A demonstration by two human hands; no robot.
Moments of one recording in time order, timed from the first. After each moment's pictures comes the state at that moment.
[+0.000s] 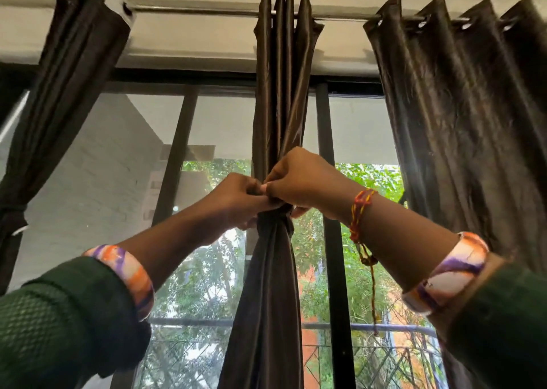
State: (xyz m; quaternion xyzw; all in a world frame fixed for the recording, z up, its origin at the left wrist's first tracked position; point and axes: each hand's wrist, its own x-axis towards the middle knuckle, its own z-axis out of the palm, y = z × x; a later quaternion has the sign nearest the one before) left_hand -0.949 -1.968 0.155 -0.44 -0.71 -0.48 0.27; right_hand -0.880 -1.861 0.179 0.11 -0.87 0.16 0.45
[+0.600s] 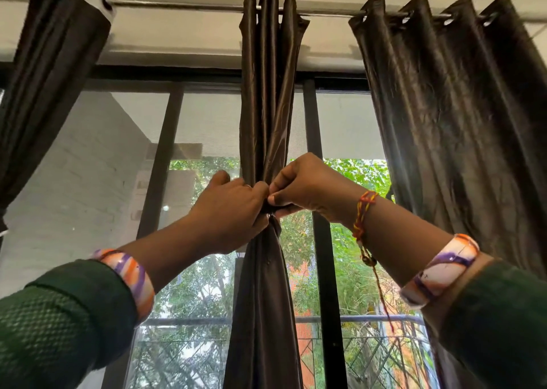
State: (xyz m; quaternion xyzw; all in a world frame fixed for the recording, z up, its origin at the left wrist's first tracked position) left_hand -0.955 -1.956 0.144 -0.32 -0.70 0.07 0.63; right_hand -0.879 -1.834 0.171 0.15 -0.85 0.33 0.39
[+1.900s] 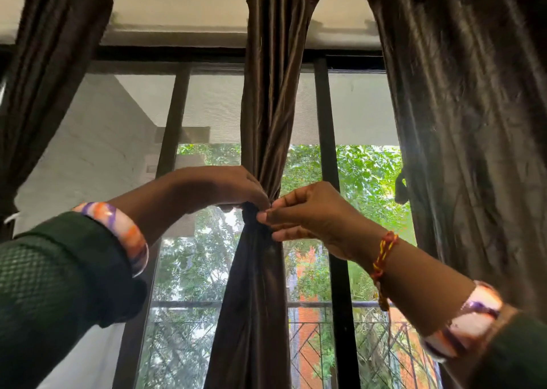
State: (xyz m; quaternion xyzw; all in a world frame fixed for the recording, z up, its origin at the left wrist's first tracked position) left_hand -0.957 -1.970 0.167 -0.39 -0.86 -0.23 0.22; right_hand -0.916 -1.826 0.121 0.21 -0.77 0.51 0.32
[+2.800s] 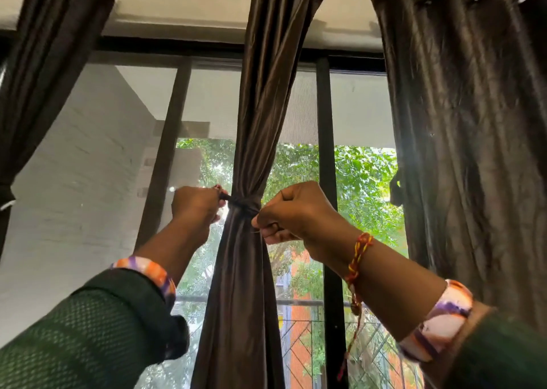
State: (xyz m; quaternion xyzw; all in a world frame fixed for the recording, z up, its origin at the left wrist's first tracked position) left_hand -1.048 -1.962 0.141 -0.15 -0.56 -0.76 0.28; right_hand -0.918 -1.844 0.117 0.18 -0.78 0.50 0.34
